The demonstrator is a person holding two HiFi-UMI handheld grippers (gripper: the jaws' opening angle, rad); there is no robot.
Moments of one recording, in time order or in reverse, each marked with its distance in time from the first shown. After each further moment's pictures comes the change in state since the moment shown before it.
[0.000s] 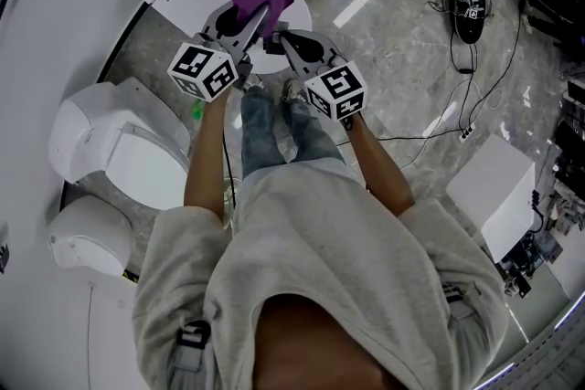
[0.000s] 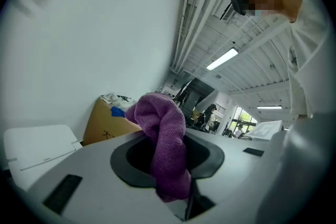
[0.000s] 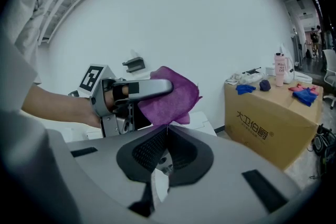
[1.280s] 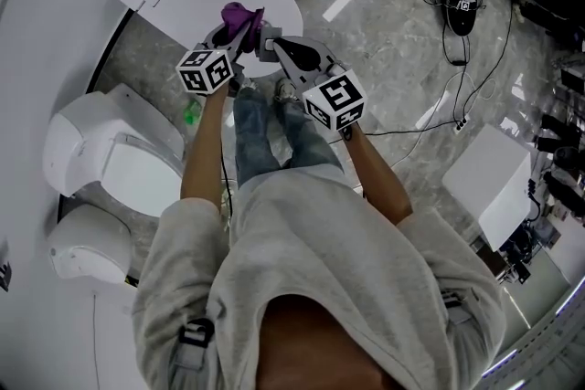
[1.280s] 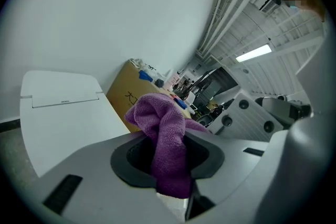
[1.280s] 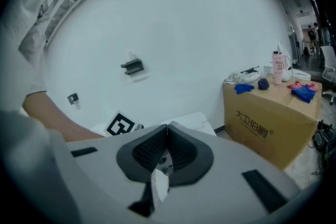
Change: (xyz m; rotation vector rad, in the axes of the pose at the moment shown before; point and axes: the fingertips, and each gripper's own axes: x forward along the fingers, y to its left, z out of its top) left arm 0.000 0.080 -0.145 -0.265 0.227 0.158; right arm -0.002 0.000 0.001 0.027 -0.014 -0.004
